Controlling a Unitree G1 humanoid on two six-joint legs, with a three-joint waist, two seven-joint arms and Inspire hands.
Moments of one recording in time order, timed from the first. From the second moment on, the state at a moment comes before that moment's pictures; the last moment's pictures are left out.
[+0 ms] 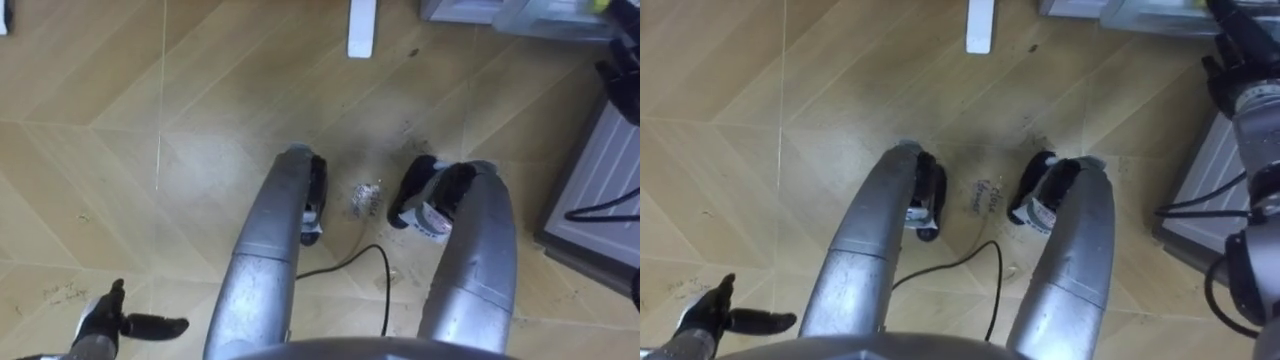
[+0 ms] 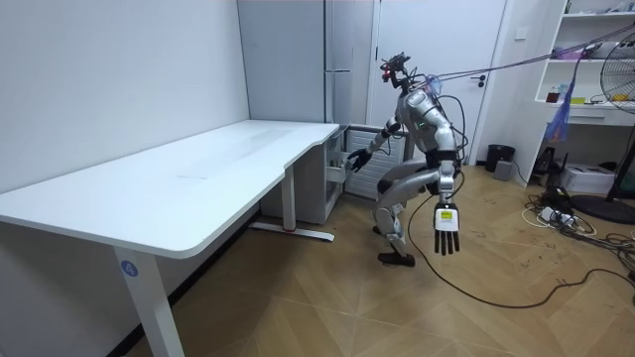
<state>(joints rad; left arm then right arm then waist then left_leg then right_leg) 0.27 0.49 -0.16 0.86 -0.20 0.01 0.08 -0.61 -0.72 0.22 1.13 1.56 0.04 -0.03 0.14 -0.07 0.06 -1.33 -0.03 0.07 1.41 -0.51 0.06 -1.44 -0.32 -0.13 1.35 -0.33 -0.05</state>
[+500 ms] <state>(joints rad) 0.40 0.57 -0.16 0.77 -0.21 0.01 0.08 -0.70 -0.74 0.29 1.00 1.57 -0.03 -0.08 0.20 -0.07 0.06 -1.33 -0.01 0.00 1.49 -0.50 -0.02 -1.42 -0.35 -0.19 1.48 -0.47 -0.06</state>
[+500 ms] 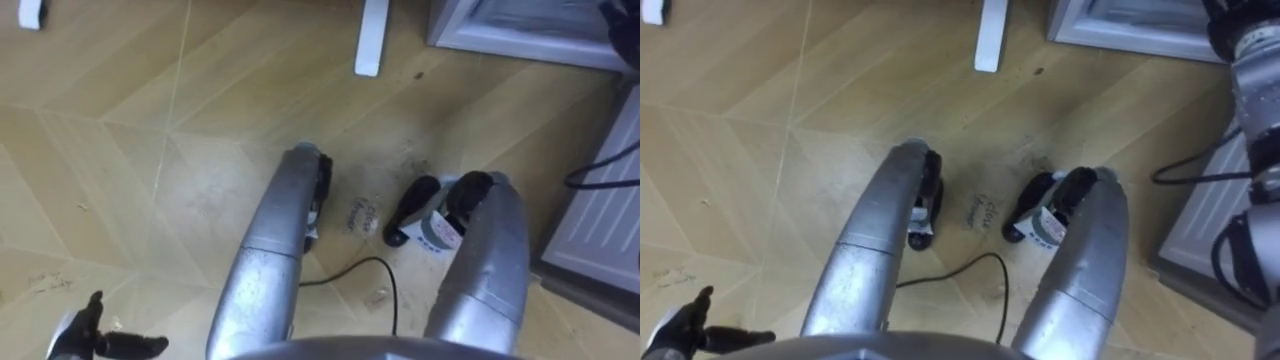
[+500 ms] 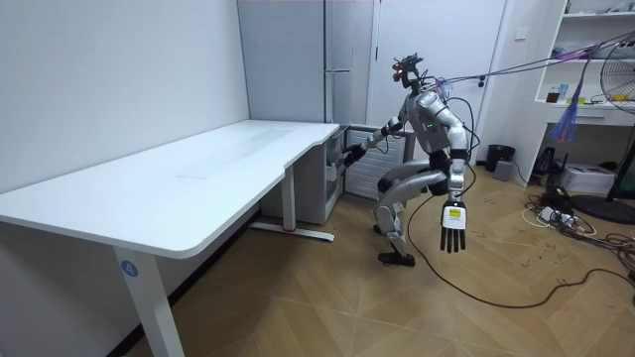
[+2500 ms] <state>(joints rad) 0.21 0.39 -0.20 1.00 -0.22 -0.06 -0.07 -0.12 -0.47 0.28 1.28 0.99 -0.01 0.48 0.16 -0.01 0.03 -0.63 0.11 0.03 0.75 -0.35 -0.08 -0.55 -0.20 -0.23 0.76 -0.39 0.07</state>
